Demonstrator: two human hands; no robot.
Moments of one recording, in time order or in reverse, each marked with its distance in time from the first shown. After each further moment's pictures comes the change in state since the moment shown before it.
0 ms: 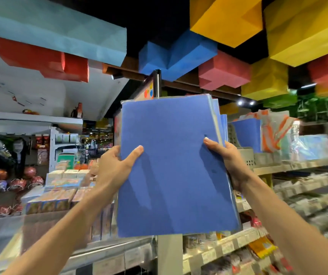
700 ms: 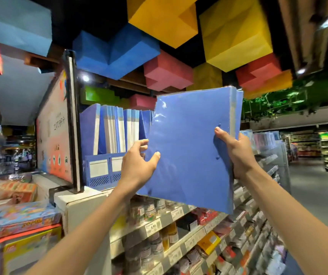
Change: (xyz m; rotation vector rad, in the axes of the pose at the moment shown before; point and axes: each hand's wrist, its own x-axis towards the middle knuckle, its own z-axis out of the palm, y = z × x) left_hand 0.031 -0.030 0.254 0.129 -0.266 0.255; right_hand 0.027 -0.020 -0.191 -0.162 0.534 -0.268
